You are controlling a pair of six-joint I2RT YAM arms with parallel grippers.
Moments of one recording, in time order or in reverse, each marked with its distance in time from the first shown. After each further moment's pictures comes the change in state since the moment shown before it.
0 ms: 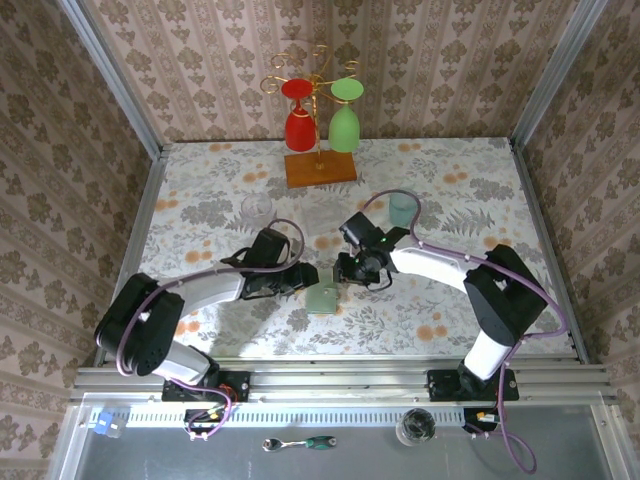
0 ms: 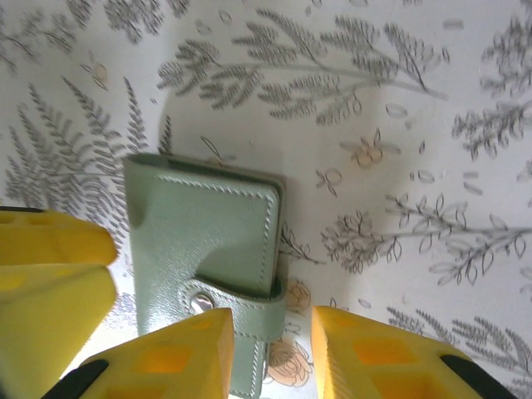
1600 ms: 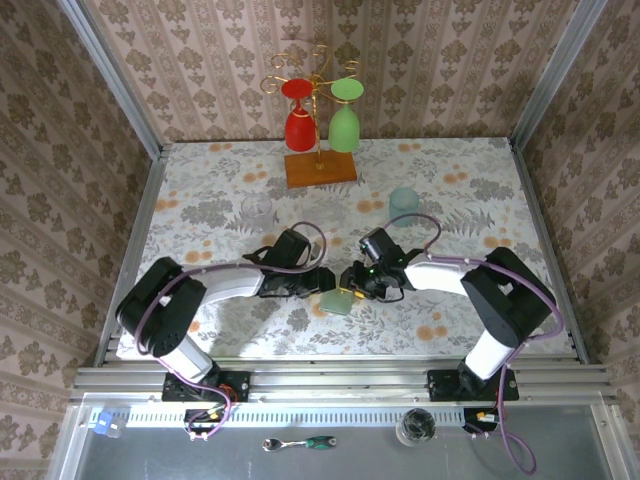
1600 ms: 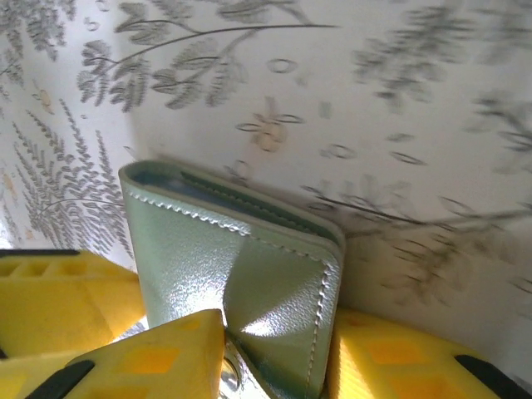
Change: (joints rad) left arm -0.107 0.126 0.082 0.006 -0.012 0.021; right arm -0.078 -0.013 -0.274 0.403 -0.166 0.187
